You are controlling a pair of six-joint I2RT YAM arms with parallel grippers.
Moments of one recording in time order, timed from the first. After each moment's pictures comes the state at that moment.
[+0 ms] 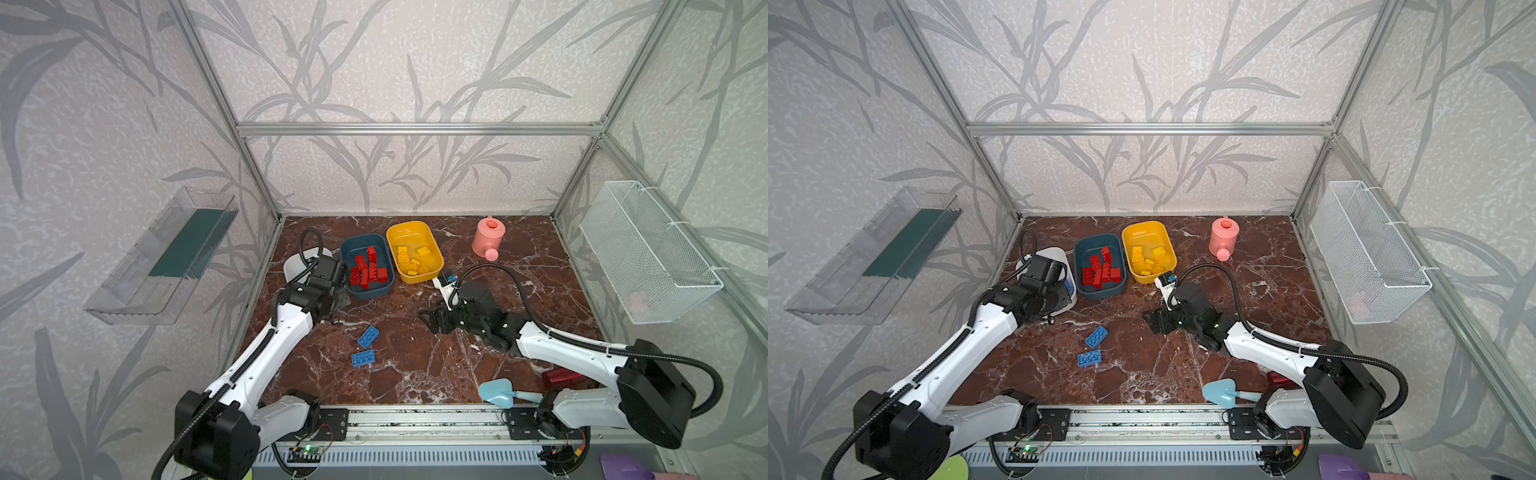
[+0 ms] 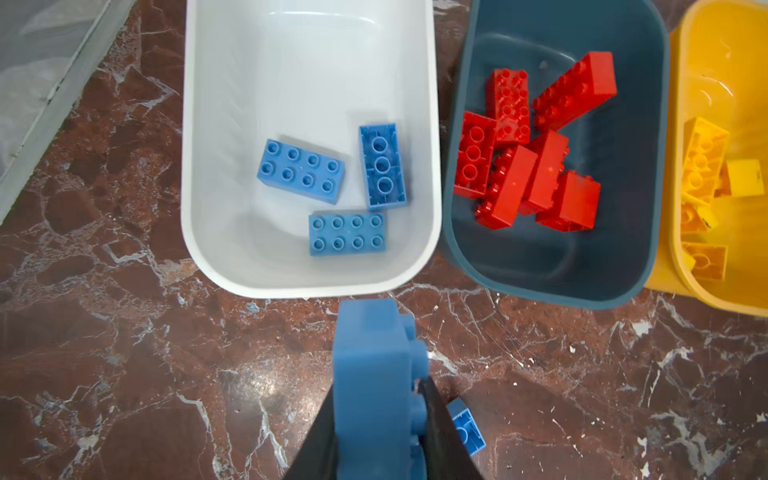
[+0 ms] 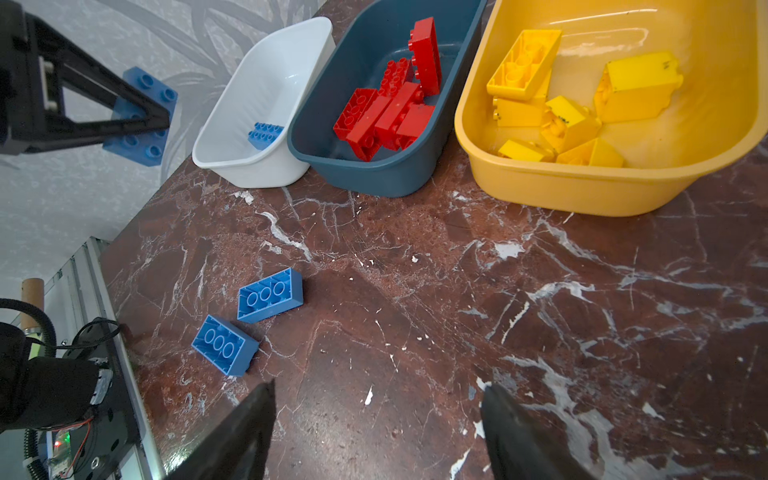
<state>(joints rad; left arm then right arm) -0.27 1.18 0.98 -0.86 -0.27 -0.70 0.78 1.32 0.68 0.08 -0.15 0.35</state>
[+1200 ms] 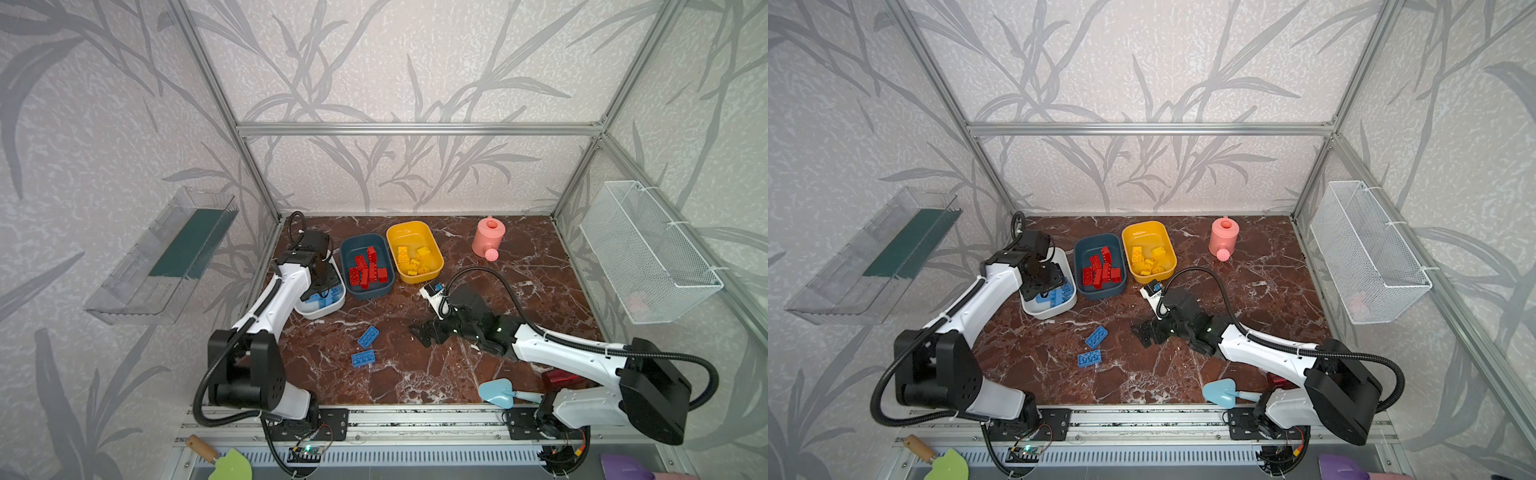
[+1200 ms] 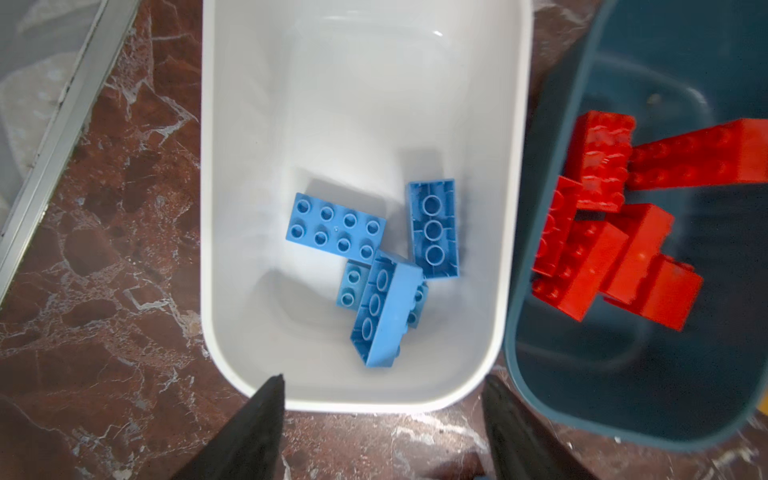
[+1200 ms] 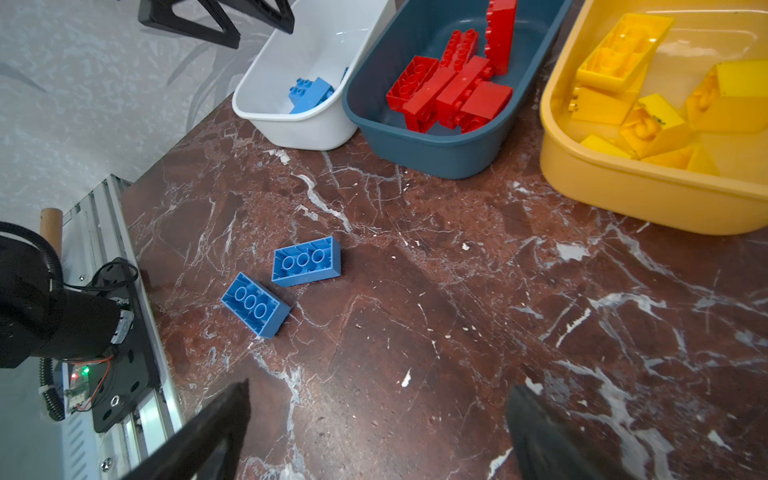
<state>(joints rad) -0.06 1.43 1.16 -0.89 -0.15 -0.57 0.90 1.34 0.74 0.00 -0.14 0.27</state>
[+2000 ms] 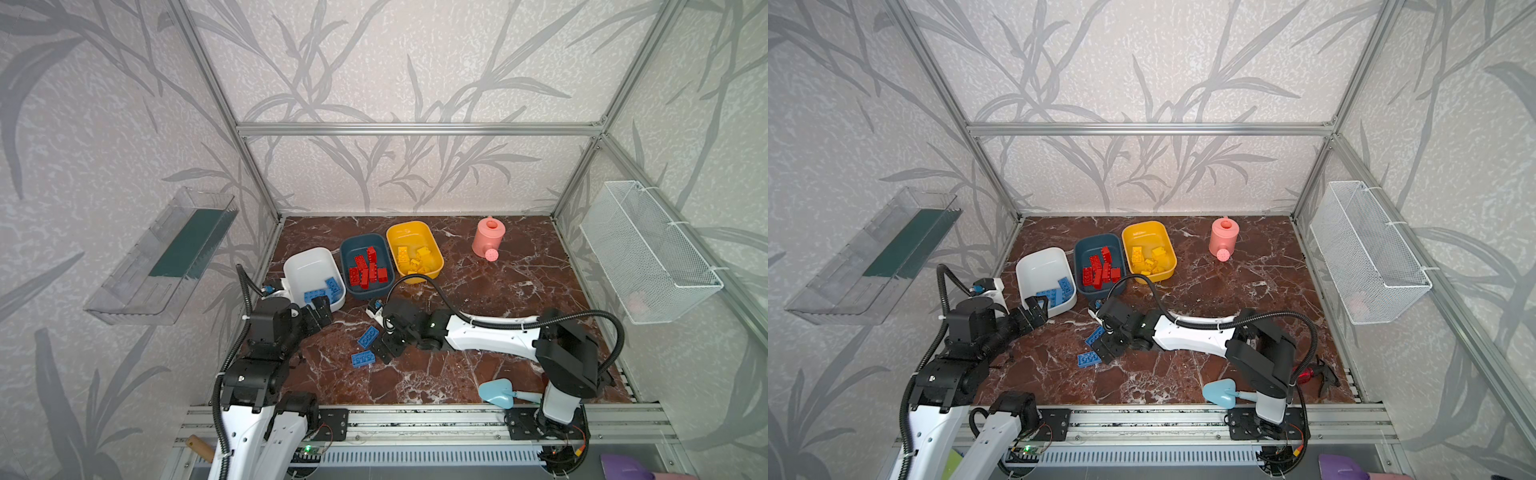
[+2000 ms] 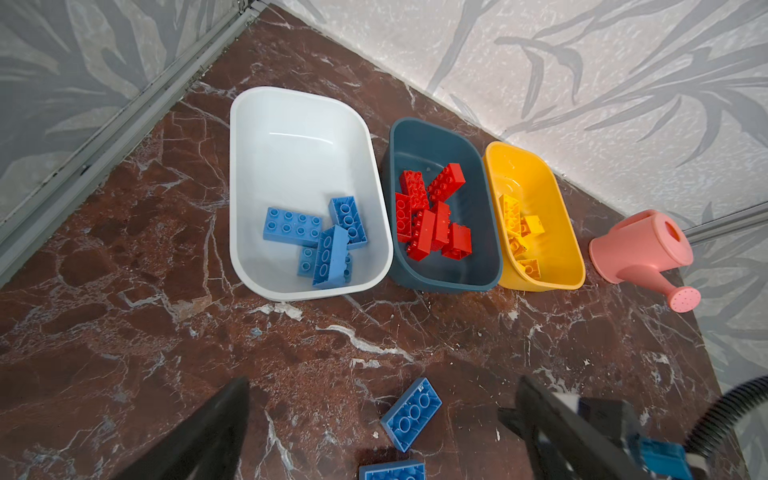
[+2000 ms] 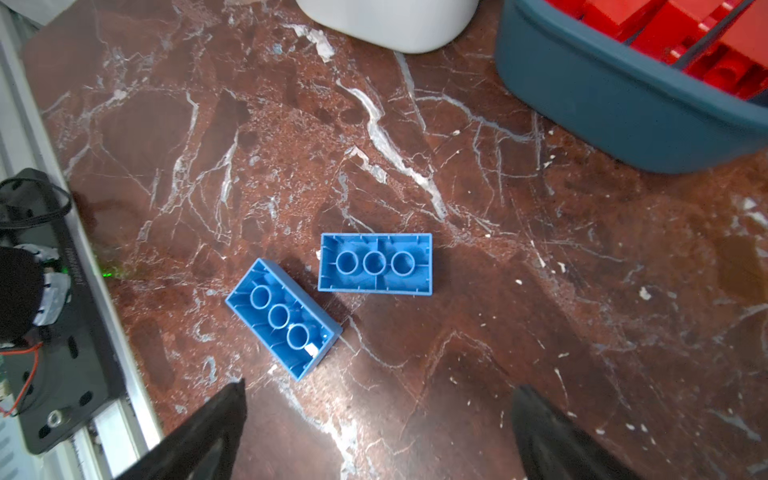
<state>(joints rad) -0.06 0.53 0.80 -0.86 -0.02 -0.50 1.12 1.83 1.22 -0.29 -0.01 0.23</state>
